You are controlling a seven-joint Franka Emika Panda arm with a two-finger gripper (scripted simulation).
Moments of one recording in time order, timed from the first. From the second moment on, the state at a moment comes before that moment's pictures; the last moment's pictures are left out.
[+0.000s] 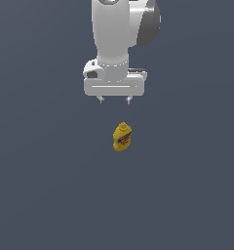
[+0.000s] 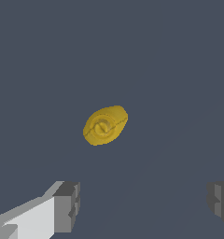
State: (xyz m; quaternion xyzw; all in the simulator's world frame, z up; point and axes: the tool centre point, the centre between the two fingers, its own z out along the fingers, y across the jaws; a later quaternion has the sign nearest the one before) arm -0.067 -0.008 0.286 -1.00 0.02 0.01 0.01
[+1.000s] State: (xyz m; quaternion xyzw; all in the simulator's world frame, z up) arm -0.057 0.002 0.296 -1.00 0.01 0.00 0.02
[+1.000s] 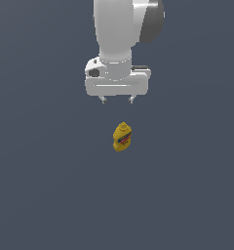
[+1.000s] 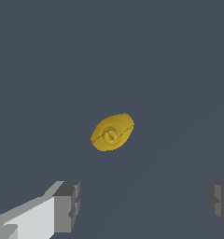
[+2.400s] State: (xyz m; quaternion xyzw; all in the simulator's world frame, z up) arm -0.045 0.014 0.260 -0.97 0.25 0.00 0.01
